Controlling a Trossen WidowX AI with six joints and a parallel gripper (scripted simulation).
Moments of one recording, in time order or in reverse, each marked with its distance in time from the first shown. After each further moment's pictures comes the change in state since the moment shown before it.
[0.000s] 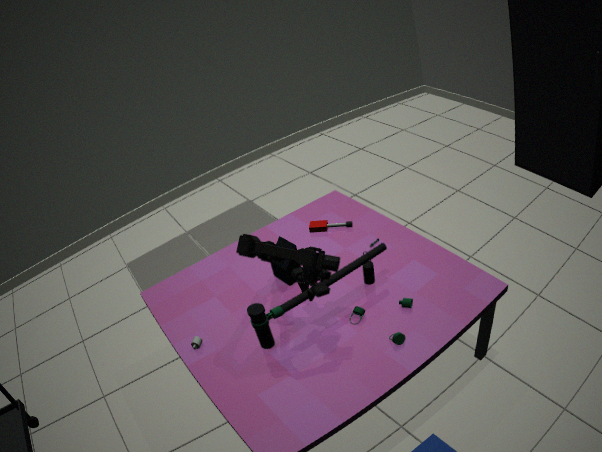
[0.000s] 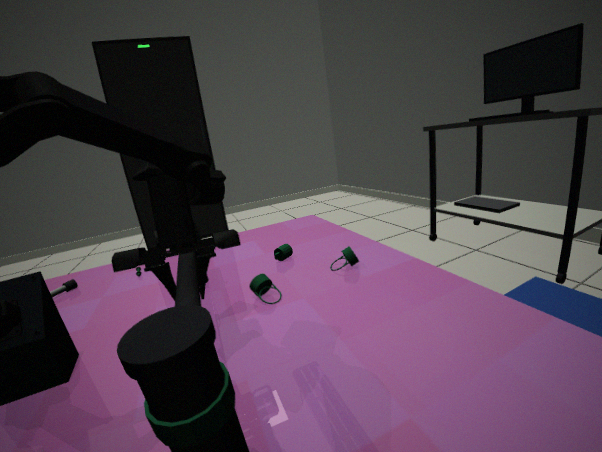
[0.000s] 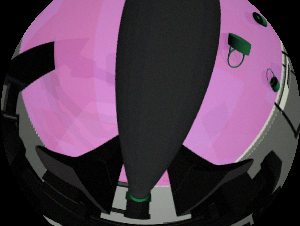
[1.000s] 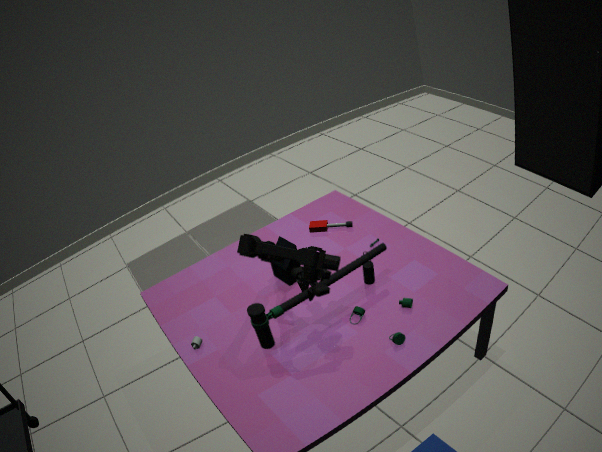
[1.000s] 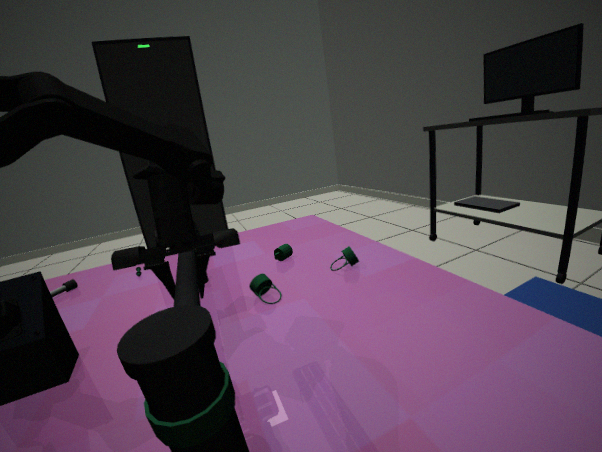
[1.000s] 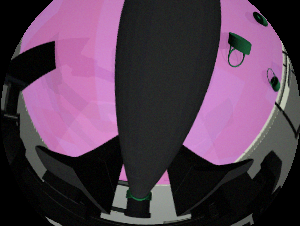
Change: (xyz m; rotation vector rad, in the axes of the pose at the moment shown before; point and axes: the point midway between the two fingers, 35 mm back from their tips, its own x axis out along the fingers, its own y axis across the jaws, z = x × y) arm -0.002 0.000 -0.001 0.003 0.011 0.005
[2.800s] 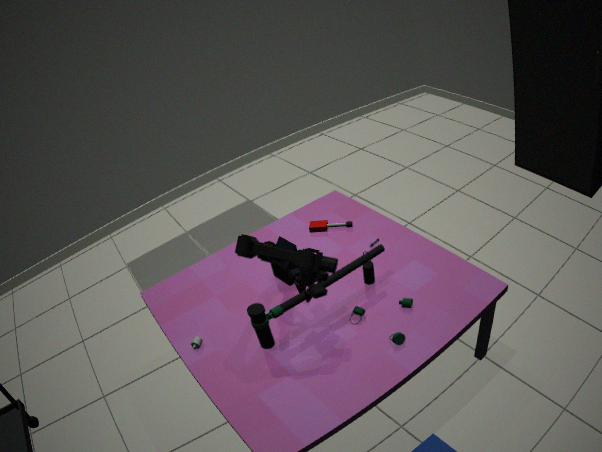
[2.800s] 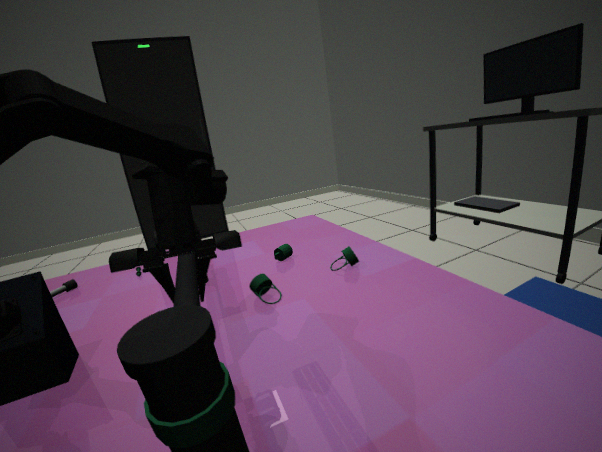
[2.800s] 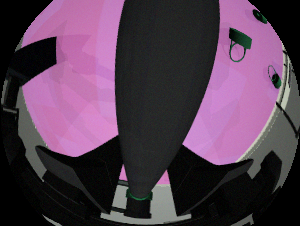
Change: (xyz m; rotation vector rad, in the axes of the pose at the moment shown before) arm 0.003 0.000 -0.013 -0.001 -0.003 0.009
